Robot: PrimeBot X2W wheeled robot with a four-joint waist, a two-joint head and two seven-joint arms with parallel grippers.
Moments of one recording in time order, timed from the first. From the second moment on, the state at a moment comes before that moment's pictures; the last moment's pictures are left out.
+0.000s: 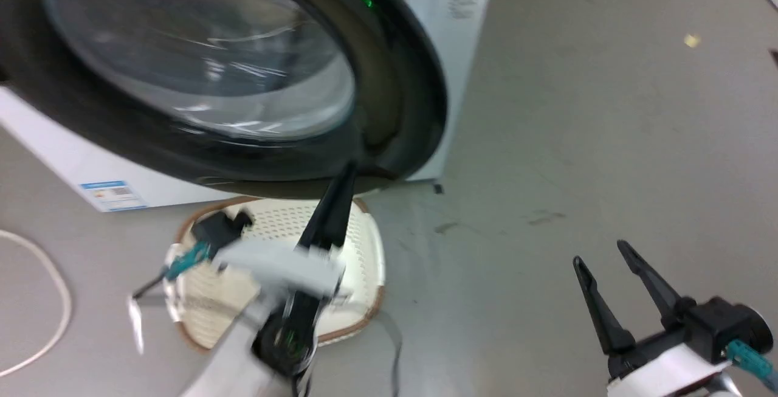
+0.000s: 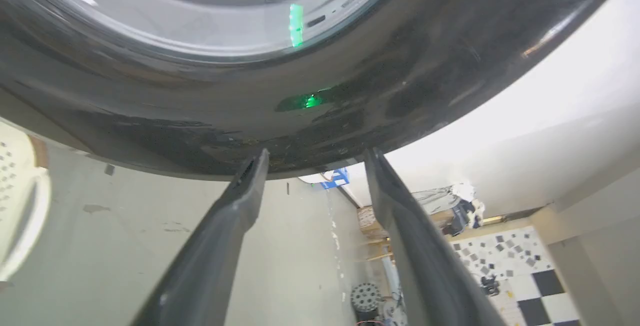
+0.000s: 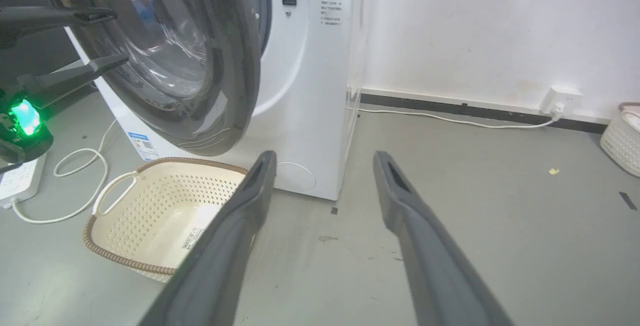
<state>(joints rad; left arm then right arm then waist) -0.48 0.14 -0.50 0.41 -1.44 -0.13 -0.23 -0.06 -0.24 0.15 0.11 0.21 0.13 -0.26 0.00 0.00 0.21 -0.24</state>
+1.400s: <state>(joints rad) -0.01 0.05 -0.22 -0.04 -0.07 0.09 -0.26 -0.50 -0.66 0.42 0.26 0.46 0.13 -0.18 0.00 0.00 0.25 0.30</state>
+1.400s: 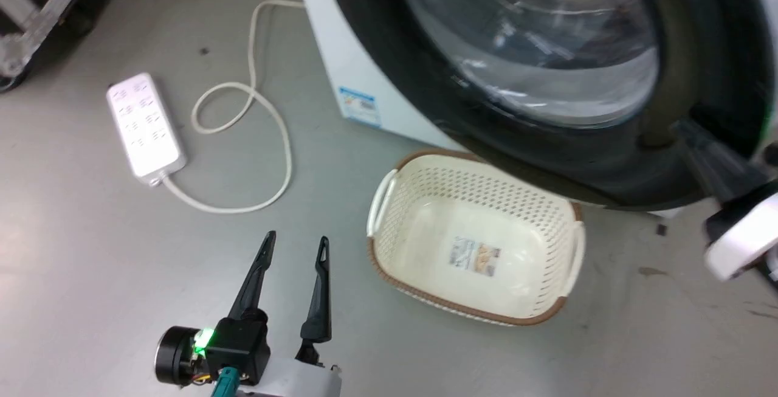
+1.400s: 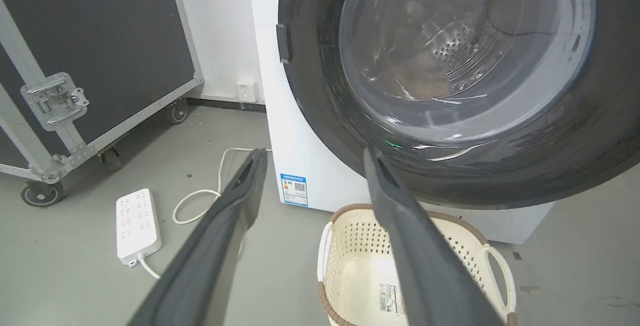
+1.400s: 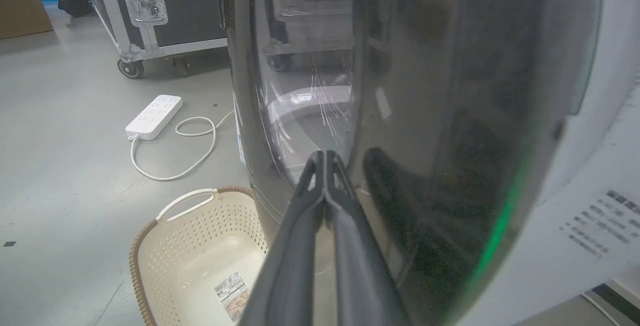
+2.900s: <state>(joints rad) 0.03 0.05 -0.11 0.03 -0.14 0.03 -0.26 -0.01 -0.17 -0.02 0.08 0.21 0.13 -0.26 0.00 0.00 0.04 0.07</state>
